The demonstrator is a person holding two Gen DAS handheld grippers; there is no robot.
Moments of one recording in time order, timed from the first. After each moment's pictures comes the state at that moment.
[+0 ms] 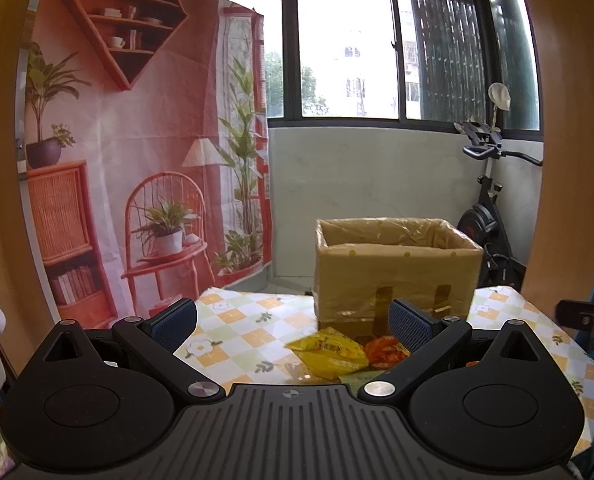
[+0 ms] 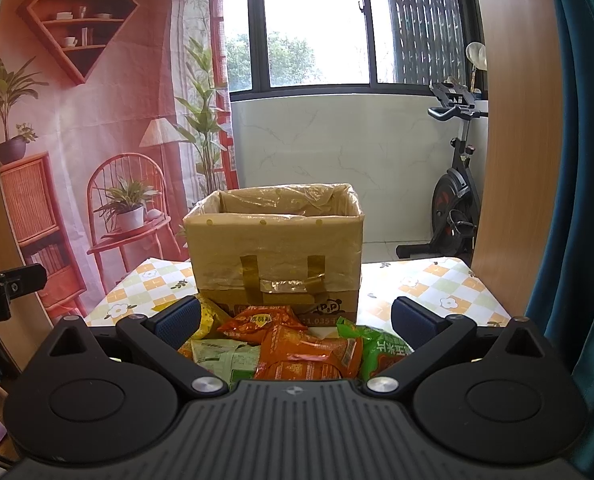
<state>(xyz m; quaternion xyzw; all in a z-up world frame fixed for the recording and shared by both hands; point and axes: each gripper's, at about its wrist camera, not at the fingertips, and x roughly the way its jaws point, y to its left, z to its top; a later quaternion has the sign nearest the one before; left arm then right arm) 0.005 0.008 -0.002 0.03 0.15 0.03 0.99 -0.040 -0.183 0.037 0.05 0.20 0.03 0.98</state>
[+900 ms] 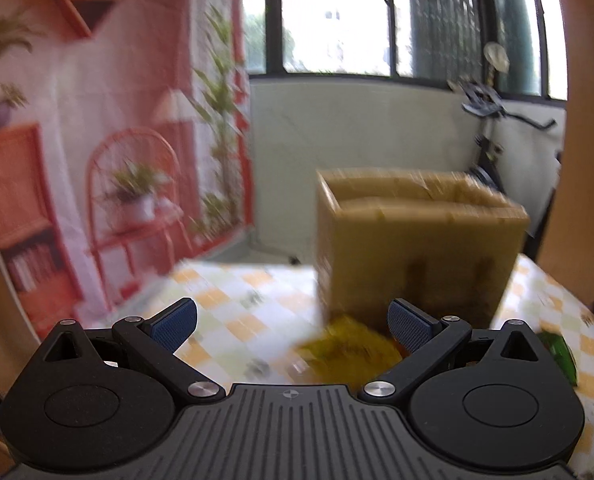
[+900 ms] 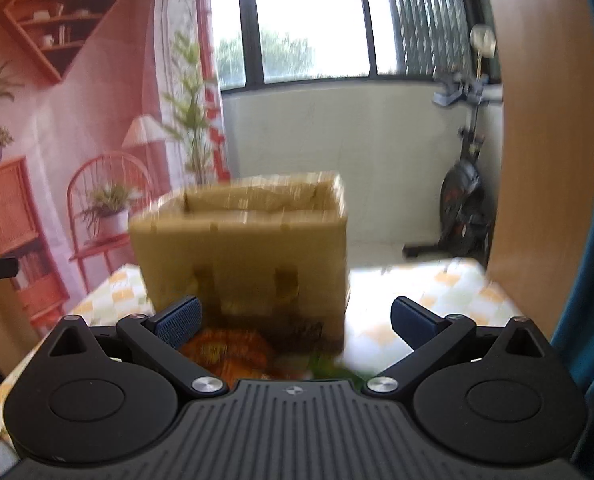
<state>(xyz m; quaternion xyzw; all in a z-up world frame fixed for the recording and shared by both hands) 0.133 0.037 -0.056 0.03 0.23 -0.02 0.97 0.065 -0.230 -0.013 0.07 0.21 0.05 0.97</state>
